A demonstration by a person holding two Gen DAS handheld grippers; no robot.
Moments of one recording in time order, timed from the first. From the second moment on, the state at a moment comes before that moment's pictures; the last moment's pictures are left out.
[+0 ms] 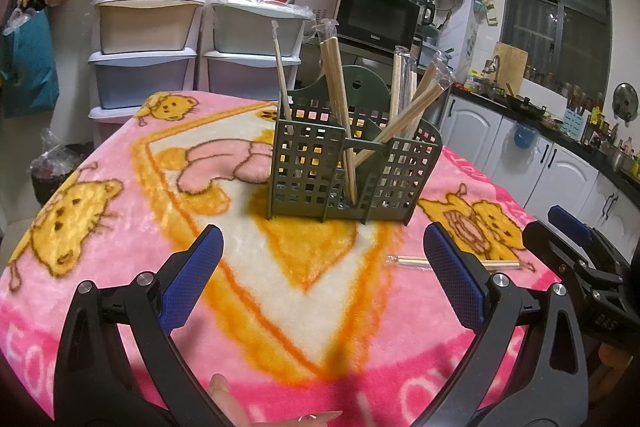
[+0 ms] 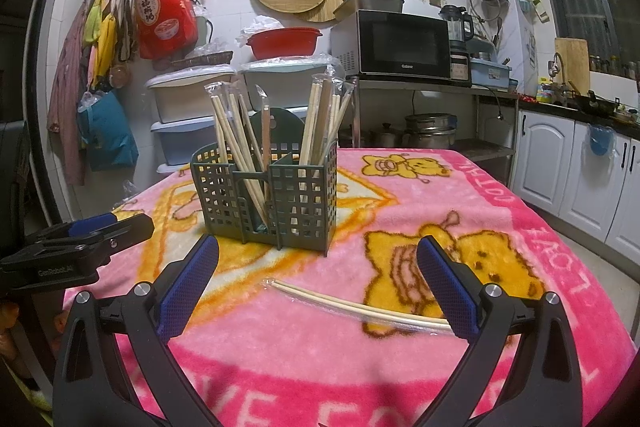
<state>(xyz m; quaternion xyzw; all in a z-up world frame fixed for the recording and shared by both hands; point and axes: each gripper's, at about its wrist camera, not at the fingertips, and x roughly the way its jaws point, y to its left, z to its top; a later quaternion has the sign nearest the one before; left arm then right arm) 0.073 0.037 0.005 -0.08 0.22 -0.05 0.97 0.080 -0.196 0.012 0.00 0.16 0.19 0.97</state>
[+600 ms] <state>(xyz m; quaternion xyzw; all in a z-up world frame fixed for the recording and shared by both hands) 0.130 0.138 0.016 -0.07 0.32 0.09 0.94 0.181 -0.278 0.028 -0.01 0.30 0.05 0.95</state>
